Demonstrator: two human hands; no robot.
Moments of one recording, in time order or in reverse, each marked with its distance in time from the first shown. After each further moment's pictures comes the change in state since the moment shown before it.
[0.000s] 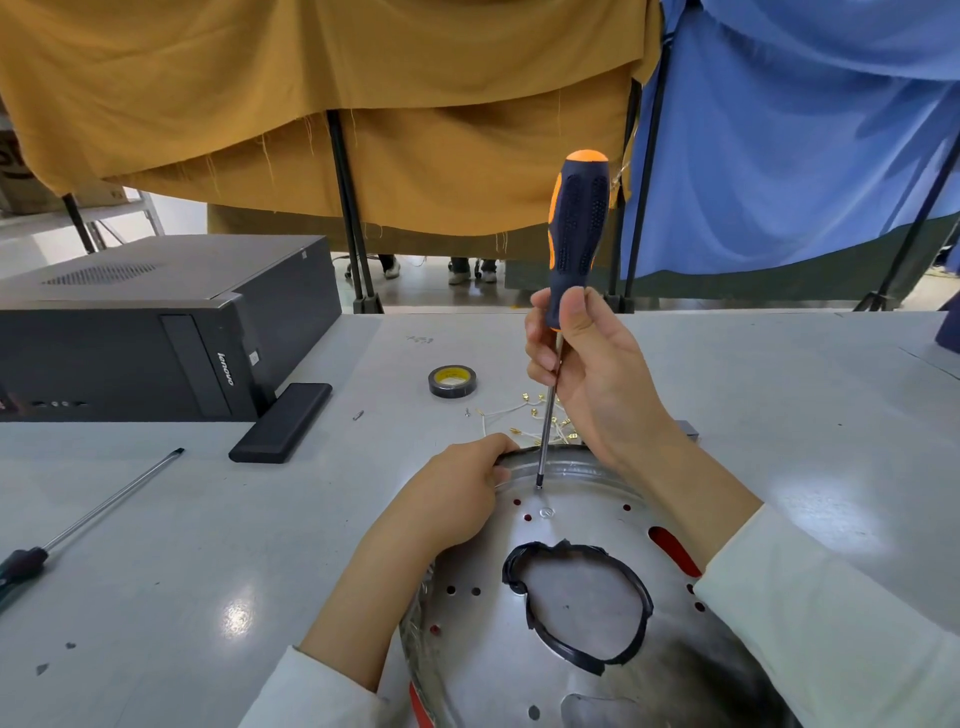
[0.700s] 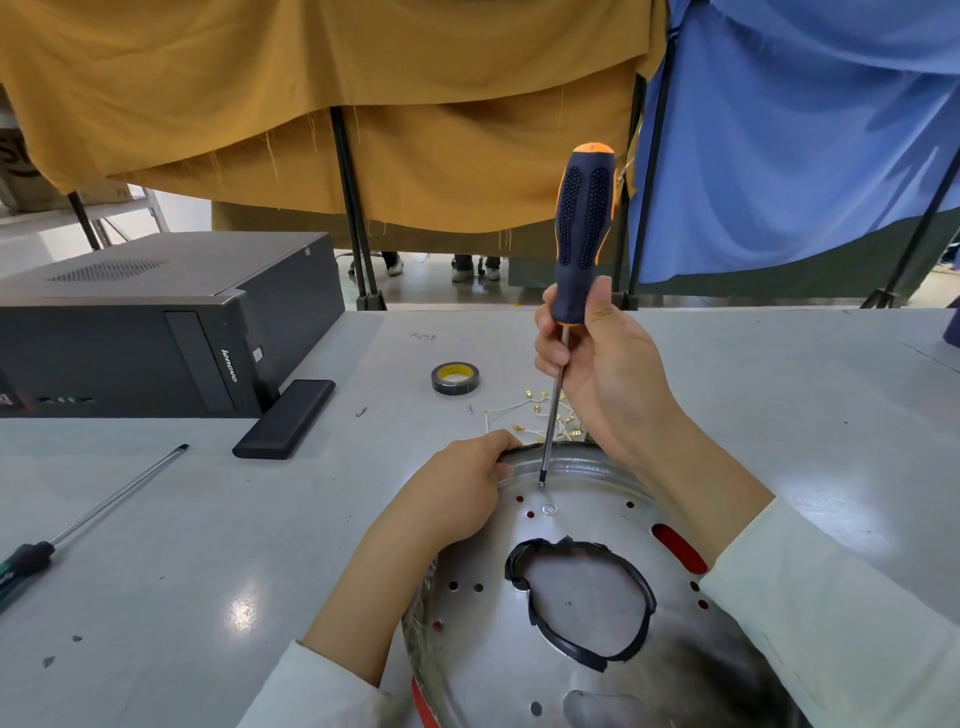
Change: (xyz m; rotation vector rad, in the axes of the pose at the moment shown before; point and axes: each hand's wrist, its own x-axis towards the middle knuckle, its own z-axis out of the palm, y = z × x) left_hand -0.002 0.001 -0.001 -0.001 0.006 -0.006; right_hand 0.006 0.001 -0.003 0.133 0.058 0.079
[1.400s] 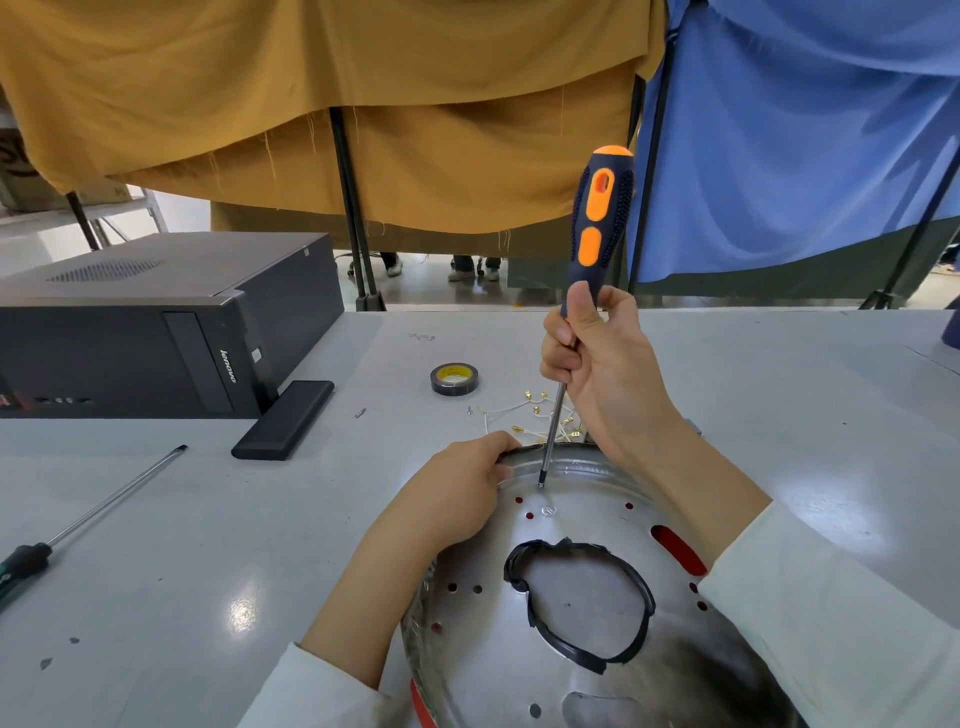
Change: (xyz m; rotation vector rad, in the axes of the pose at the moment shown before) left_hand 0.001 -0.001 0.001 0.012 0.002 -0.008; right_hand -0.002 -0.001 -0.002 -0.111 0.062 -0.047
